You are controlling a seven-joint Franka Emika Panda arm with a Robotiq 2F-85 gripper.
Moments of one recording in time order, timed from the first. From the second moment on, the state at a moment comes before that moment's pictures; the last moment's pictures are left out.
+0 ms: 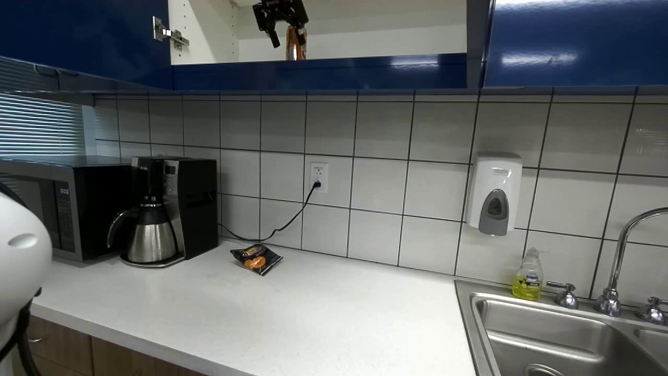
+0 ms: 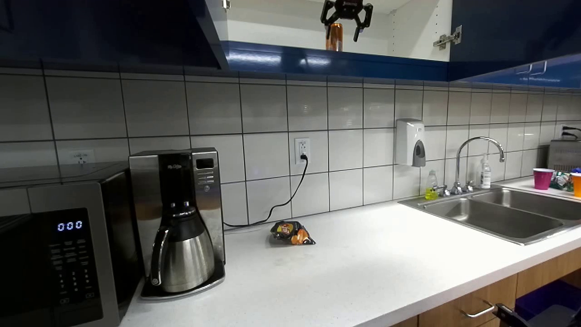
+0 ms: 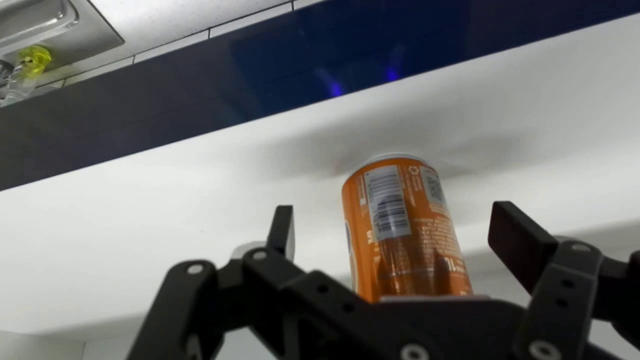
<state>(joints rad) -0.04 -0.06 0.08 -1.35 -0.17 1.95 0.33</state>
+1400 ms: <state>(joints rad) -0.04 0.08 0.08 -1.18 -0.17 1.91 0.33</state>
